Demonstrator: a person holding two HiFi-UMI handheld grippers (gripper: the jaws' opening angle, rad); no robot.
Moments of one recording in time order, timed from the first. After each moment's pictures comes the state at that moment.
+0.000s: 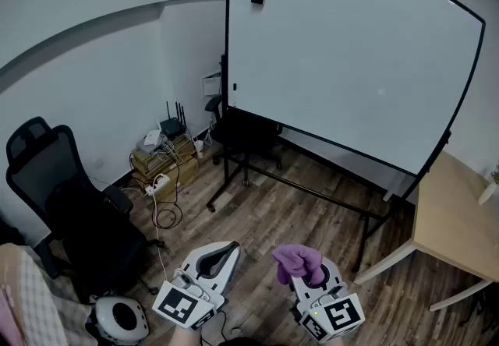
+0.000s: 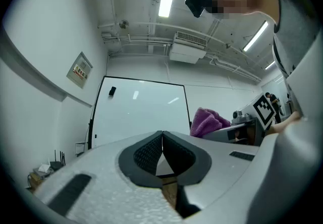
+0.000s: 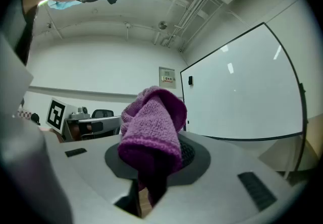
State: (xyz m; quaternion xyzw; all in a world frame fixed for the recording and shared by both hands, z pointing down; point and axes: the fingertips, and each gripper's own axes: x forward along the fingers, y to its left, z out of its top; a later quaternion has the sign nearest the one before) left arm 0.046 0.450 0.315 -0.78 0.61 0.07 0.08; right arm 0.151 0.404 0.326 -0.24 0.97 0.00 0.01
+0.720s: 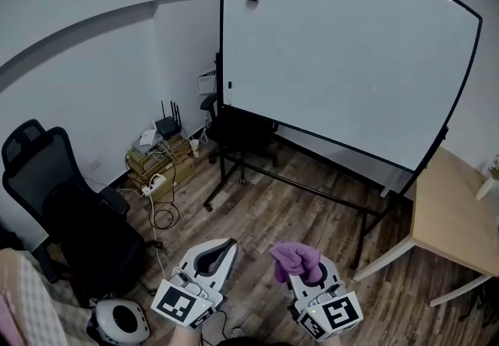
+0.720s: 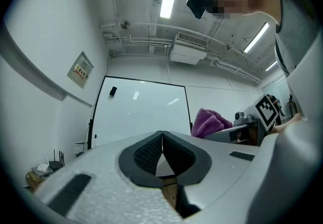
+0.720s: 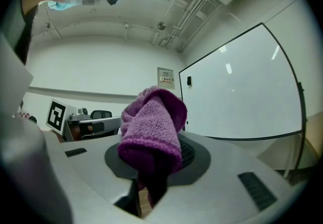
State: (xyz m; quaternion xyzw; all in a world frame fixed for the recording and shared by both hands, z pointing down) left arm 0.036 0.444 0.316 -0.78 0.61 0.07 0.08; right arm 0.142 0.402 0.329 -0.24 0.97 0.00 0.02
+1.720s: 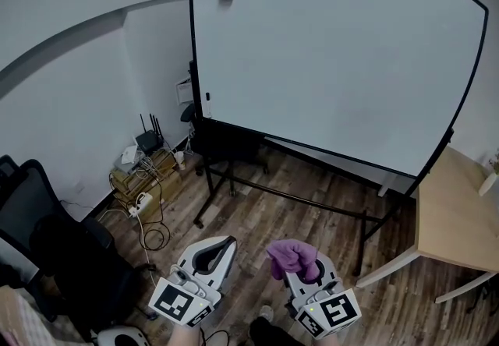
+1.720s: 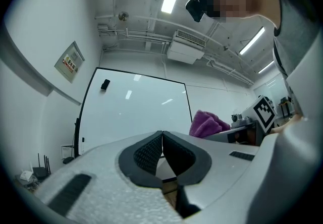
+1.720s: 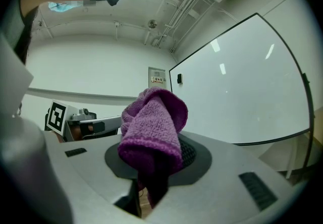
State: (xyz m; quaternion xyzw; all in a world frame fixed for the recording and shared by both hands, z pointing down) left arm -0.006 0.298 0.313 -0.81 0.57 0.07 0.09; right arm 0.096 0.264 0.331 -0.27 0.96 -0.01 0.03
